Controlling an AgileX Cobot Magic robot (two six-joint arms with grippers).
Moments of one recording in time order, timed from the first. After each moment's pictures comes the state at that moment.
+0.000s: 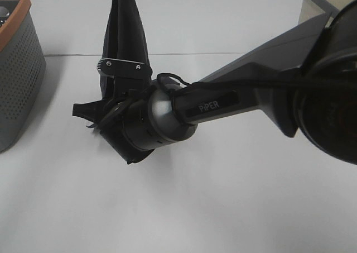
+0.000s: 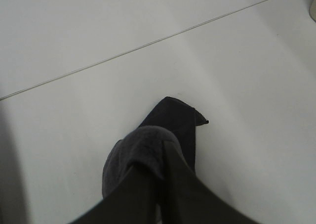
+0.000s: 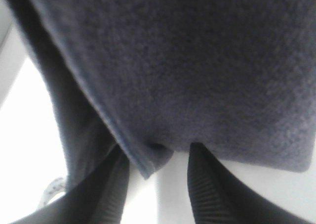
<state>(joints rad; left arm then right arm) -0.62 1.78 -1.63 0.33 0.71 -0.37 0.98 2.34 -1.45 1.46 -0.66 -0.73</state>
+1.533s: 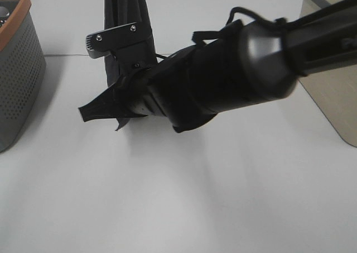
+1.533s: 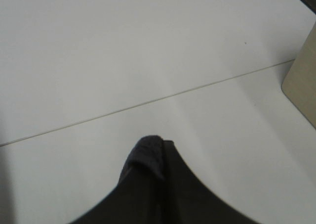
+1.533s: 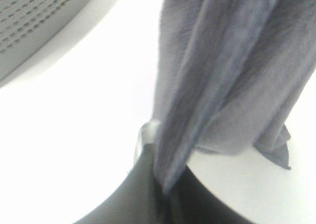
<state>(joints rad) -0.60 1.76 -1.79 0.31 0.70 -0.40 0.95 1.95 -1.15 1.52 -0.41 -1.32</state>
